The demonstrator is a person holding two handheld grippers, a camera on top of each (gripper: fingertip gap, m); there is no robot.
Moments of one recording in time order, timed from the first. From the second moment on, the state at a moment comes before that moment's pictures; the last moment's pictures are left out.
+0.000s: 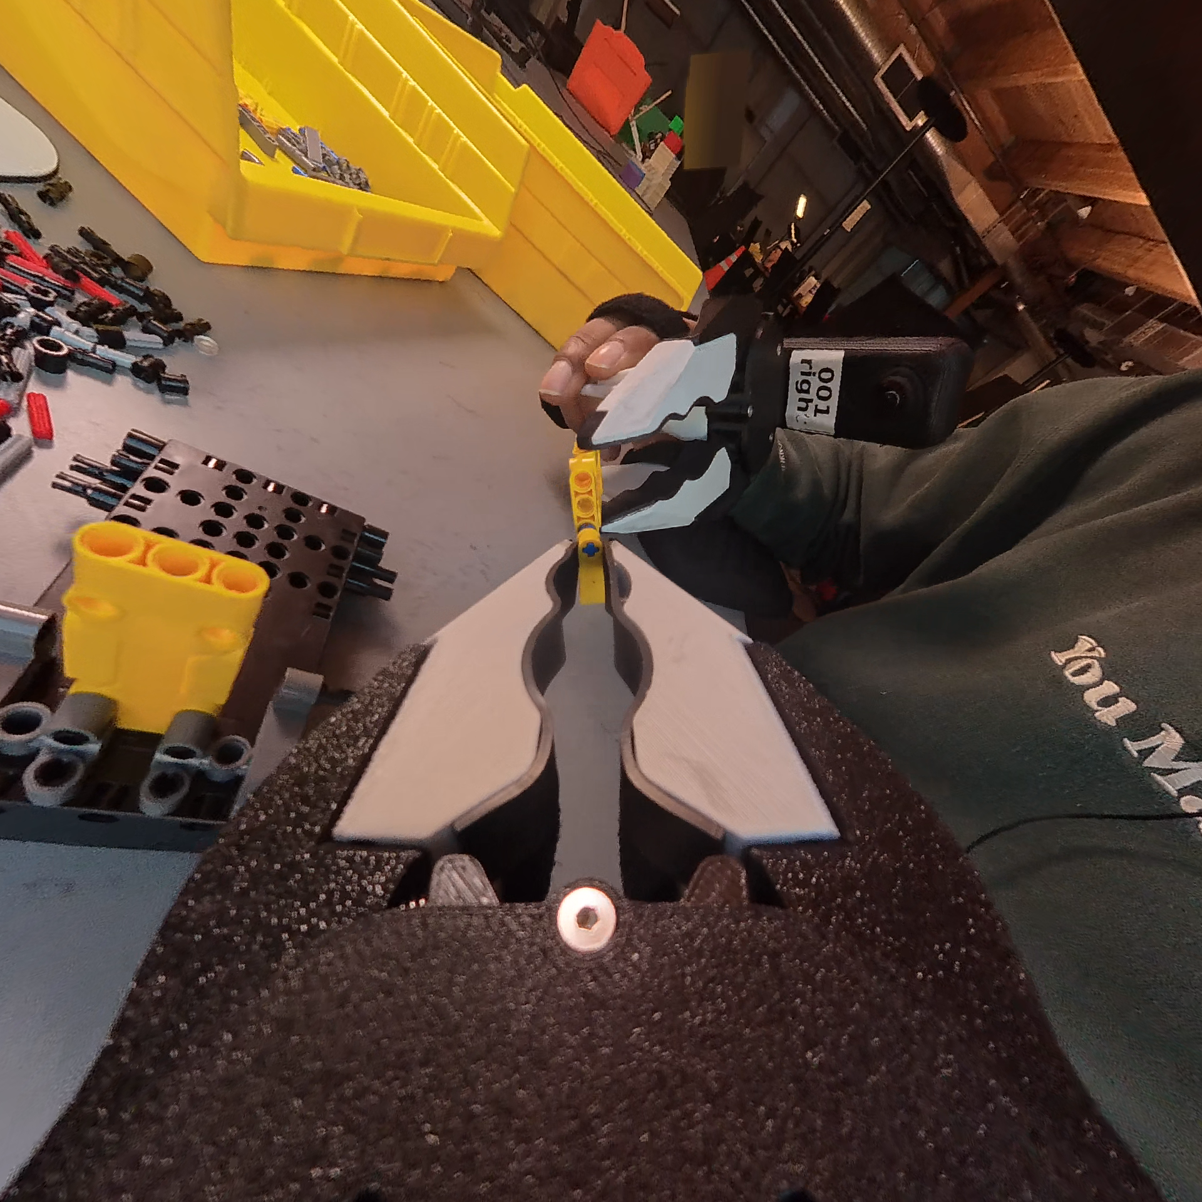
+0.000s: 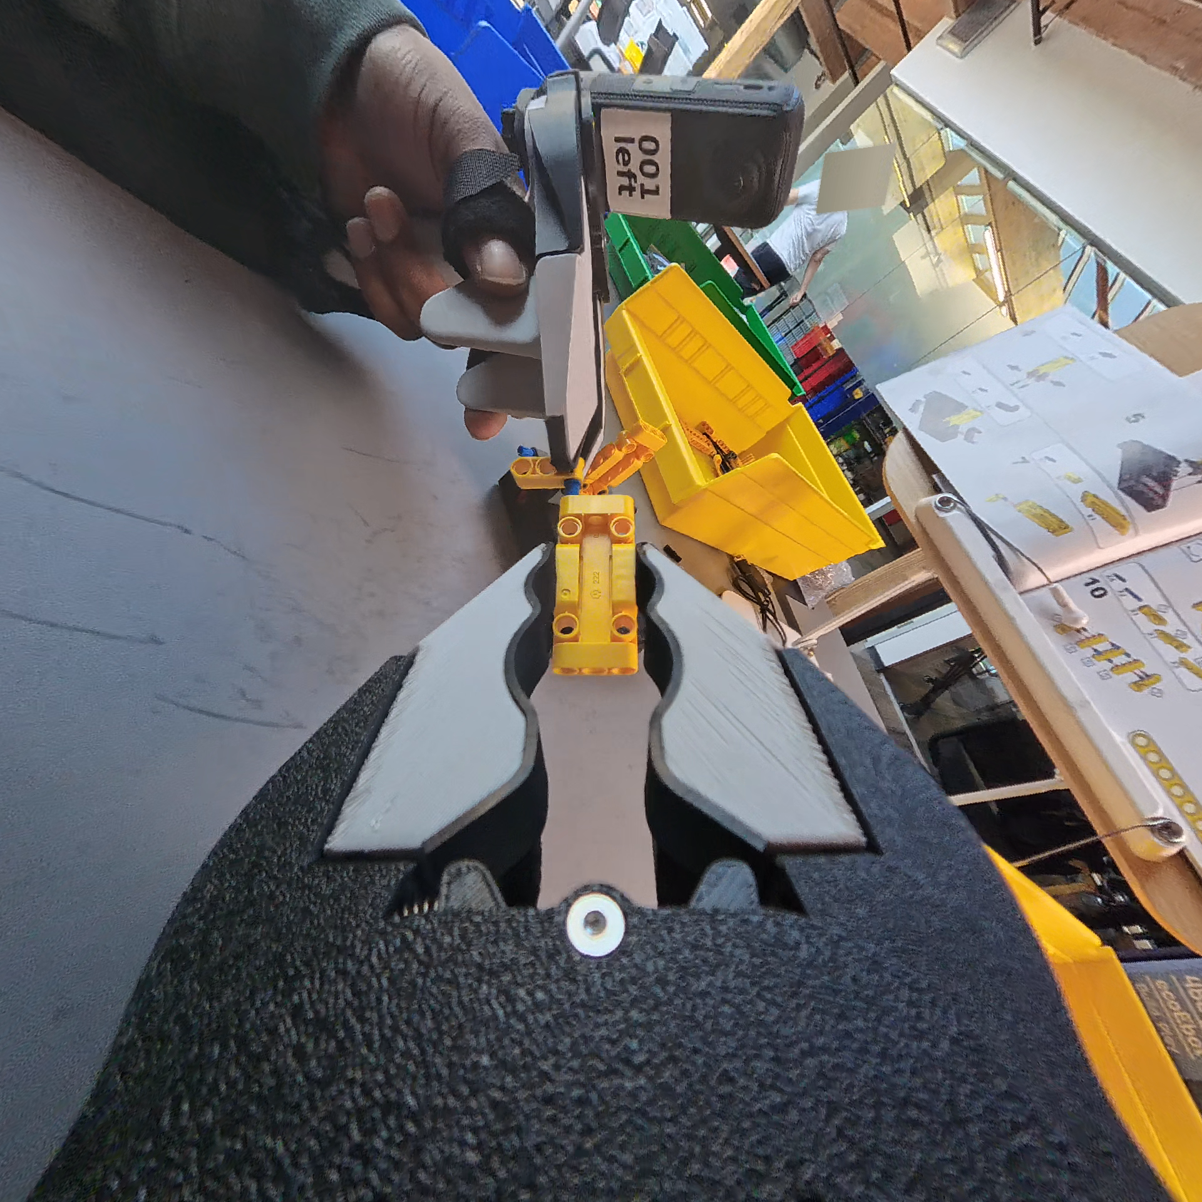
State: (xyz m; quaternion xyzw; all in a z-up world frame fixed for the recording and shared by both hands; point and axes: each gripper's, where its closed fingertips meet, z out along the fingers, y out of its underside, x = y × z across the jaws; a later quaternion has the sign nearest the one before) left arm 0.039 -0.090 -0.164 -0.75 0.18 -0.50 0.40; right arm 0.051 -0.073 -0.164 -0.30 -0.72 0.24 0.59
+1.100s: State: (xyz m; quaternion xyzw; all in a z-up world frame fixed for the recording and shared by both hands) left arm 0.040 -0.096 -0.176 -0.79 0.24 -0.41 0.39; right arm 0.051 -0.085 -0.167 -0.28 -0.73 0.24 0.57
